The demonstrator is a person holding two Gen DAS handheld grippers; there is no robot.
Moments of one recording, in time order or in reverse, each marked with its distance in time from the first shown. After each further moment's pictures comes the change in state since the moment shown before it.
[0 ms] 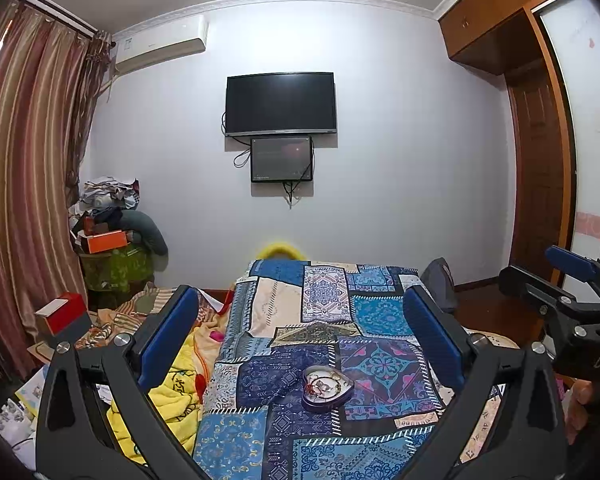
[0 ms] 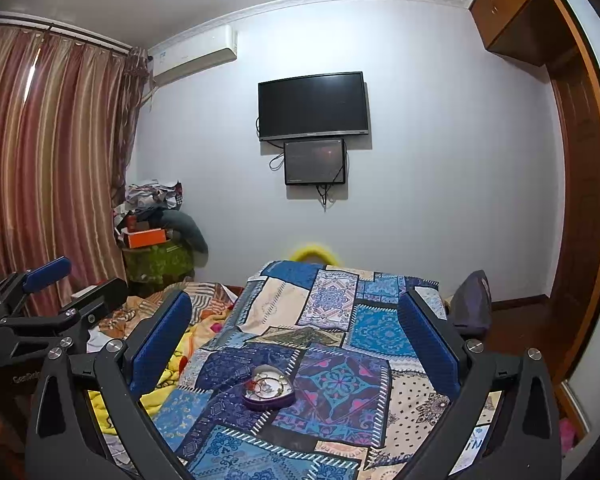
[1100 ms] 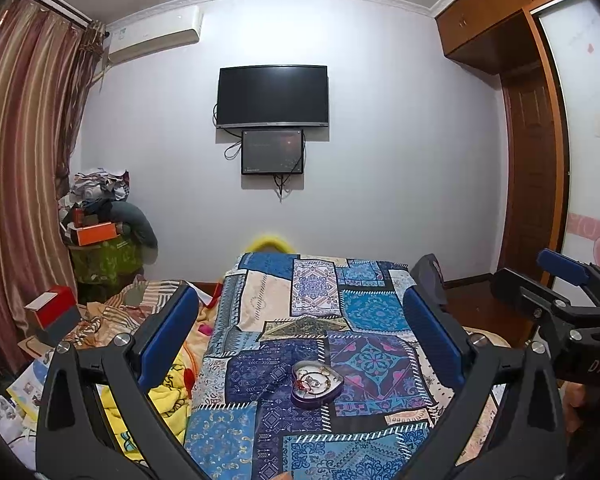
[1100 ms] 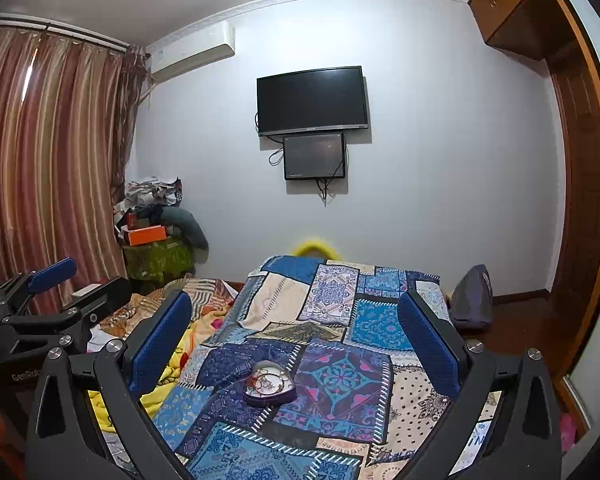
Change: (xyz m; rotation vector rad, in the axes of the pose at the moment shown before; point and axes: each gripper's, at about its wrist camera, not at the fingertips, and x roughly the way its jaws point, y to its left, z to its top) left arm 0.008 0.001 -0.002 -0.014 0.025 -0.040; right arm 0.002 -0.001 -0.001 0.008 0.016 0.001
